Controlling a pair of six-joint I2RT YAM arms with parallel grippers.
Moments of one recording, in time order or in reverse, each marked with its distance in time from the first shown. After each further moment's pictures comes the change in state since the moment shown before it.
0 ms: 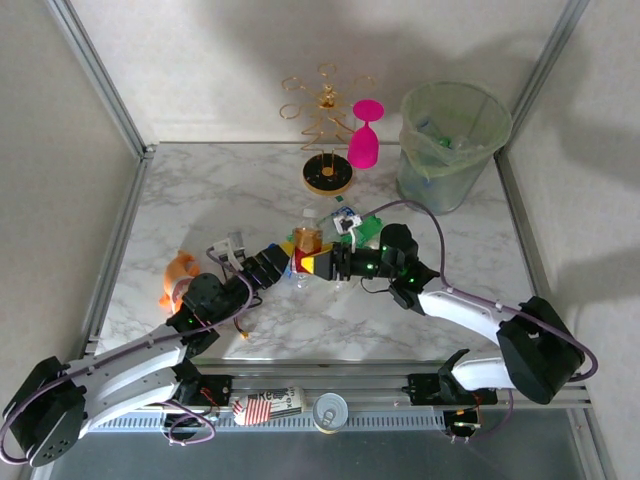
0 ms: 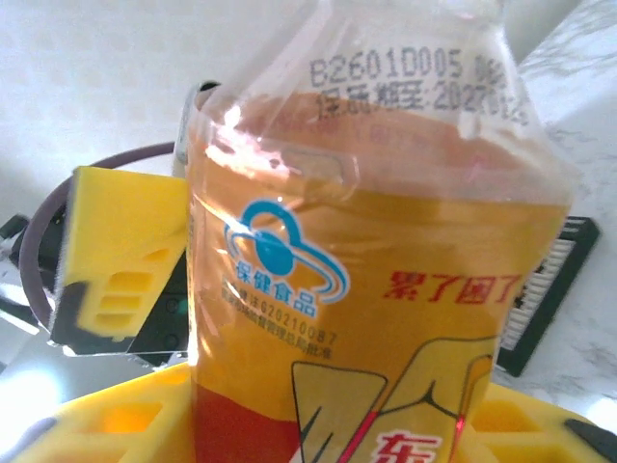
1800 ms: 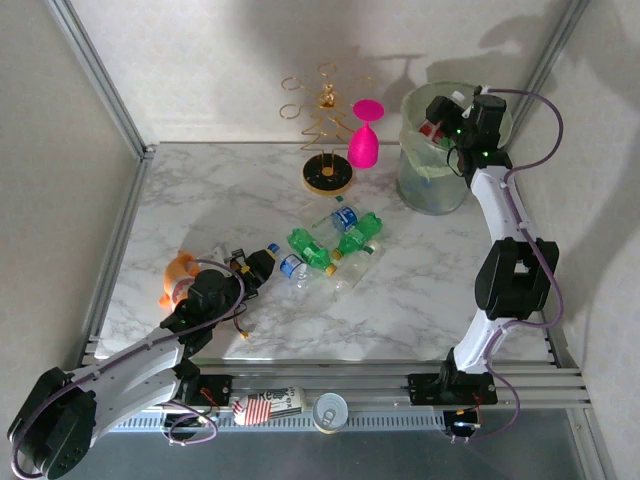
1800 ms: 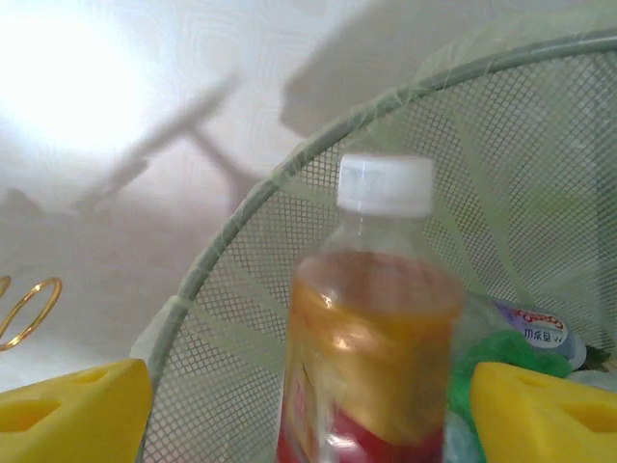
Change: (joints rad) left arm 0.153 -0.003 -0.060 -0.300 -0.049 0.002; right arm -0.702 0.496 1.036 -0.731 0.658 -0.190
